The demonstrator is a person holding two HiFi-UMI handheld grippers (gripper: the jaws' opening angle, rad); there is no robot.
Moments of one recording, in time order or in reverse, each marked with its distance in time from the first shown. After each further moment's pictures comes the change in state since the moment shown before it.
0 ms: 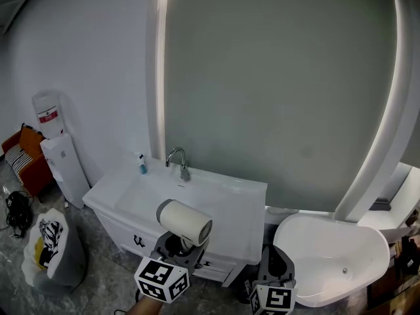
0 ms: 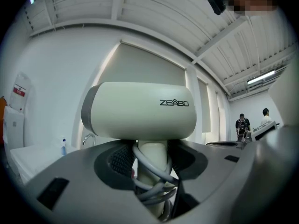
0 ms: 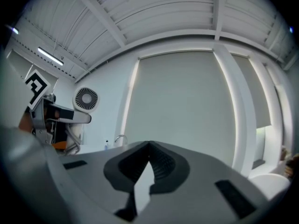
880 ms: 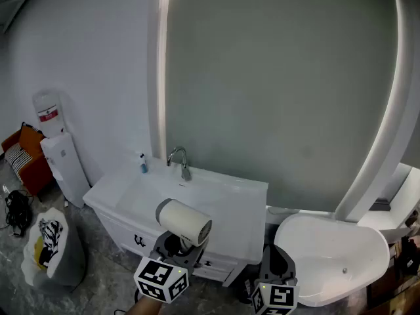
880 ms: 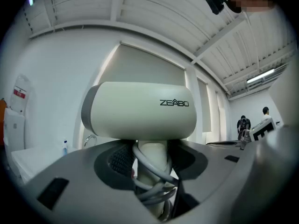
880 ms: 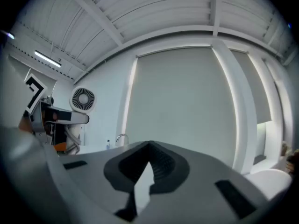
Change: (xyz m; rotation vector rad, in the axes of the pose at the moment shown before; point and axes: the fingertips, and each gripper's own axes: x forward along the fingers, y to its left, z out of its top) left arm -0.008 0.007 0.000 0.009 -0.006 0.002; right arm 0.000 0.003 -0.007 0.011 0.032 0.006
